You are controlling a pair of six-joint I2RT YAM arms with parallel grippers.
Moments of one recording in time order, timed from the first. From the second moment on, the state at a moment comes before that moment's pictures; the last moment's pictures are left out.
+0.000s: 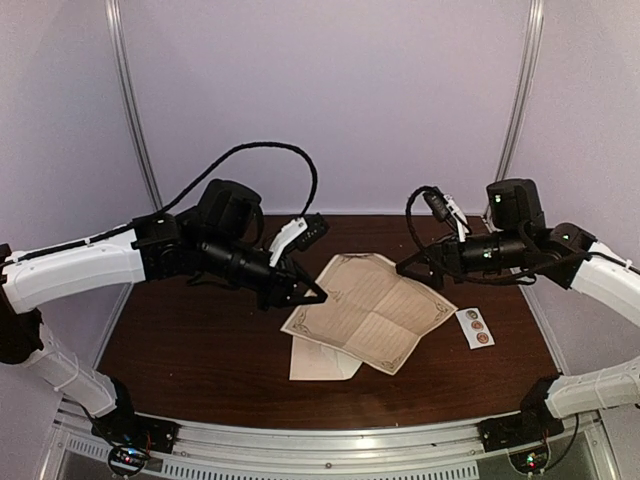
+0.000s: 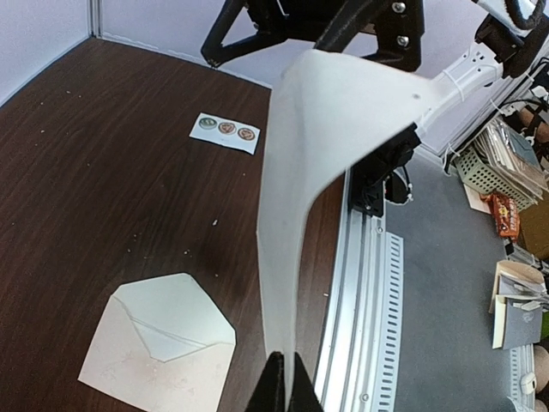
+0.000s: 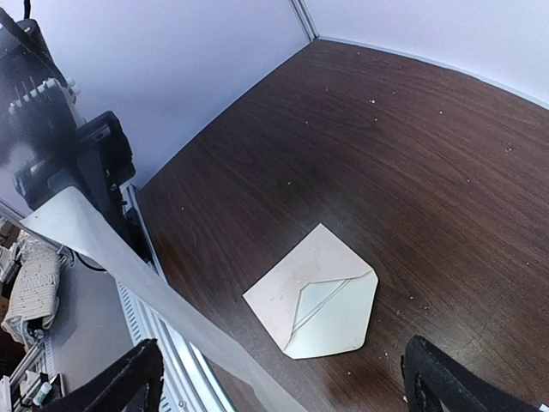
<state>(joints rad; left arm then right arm) -0.98 1.42 1.25 -0.43 0.50 -0.05 0.64 1.06 1.03 -0.48 -0.46 0.23</state>
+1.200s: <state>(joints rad) -0.93 1.33 1.25 -0.46 0.43 -0.08 0.68 0.97 0.91 -0.41 -0.38 0.28</state>
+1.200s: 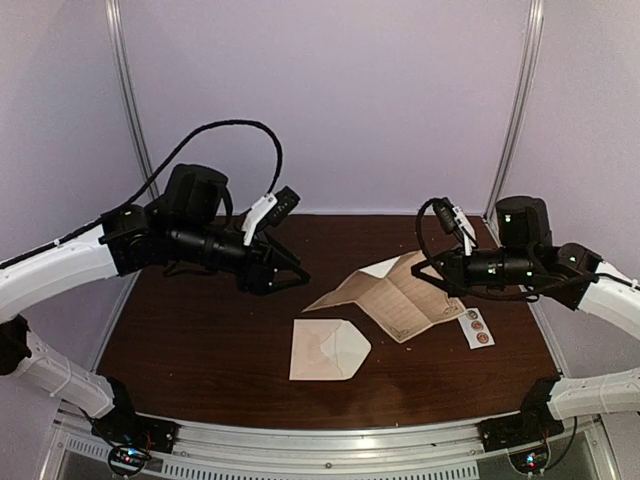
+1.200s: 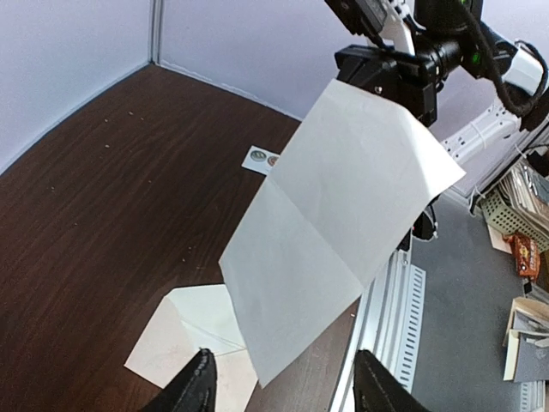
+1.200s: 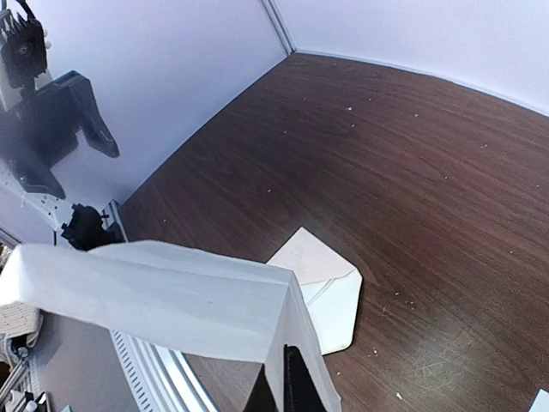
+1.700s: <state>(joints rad) -0.76 1.34 1.32 -0.39 0.29 -0.14 0.68 1.04 0.94 -0.35 -0.39 0.30</state>
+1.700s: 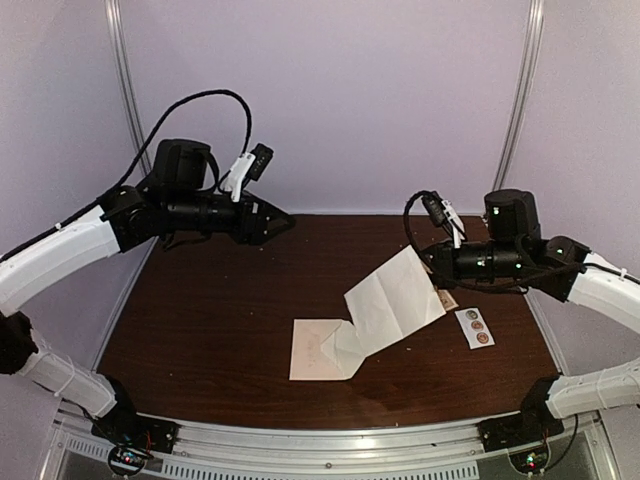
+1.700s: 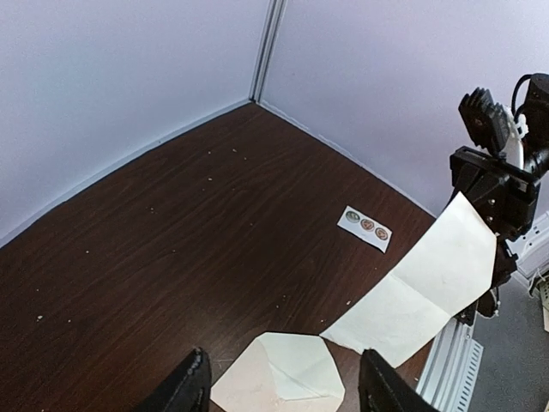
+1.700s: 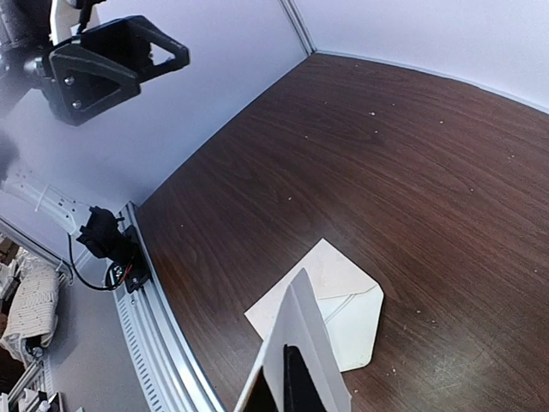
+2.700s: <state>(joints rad) -0.90 1.66 1.38 -0.31 0.83 0.08 0.75 1.24 1.06 -0.25 -0.71 0.29</state>
